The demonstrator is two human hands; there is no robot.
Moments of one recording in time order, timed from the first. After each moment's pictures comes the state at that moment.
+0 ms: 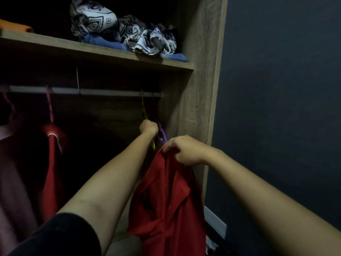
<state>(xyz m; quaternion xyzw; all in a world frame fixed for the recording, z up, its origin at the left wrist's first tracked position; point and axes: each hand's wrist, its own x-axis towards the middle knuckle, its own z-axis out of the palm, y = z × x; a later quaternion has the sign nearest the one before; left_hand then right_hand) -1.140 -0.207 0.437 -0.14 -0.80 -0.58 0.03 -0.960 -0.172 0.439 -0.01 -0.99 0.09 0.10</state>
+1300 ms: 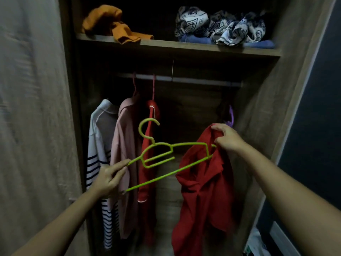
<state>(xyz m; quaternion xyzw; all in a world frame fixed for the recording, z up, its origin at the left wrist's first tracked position) -1.003 -0.560 0.251 -0.27 -0.78 -0.40 0.39 -1.023 -0.190 0.387 0.05 -0.92 0.31 0.21</state>
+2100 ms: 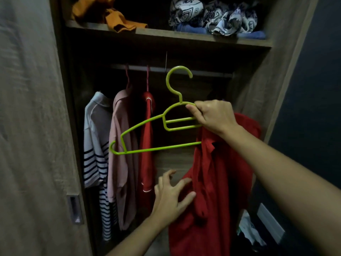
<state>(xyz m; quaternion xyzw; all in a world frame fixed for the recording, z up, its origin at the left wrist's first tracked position) -0.934 -0.406 0.199 -0.25 -0.88 -0.31 0.25 -0.967 -0.255 0.427 0.18 -0.85 -0.06 0.50</state>
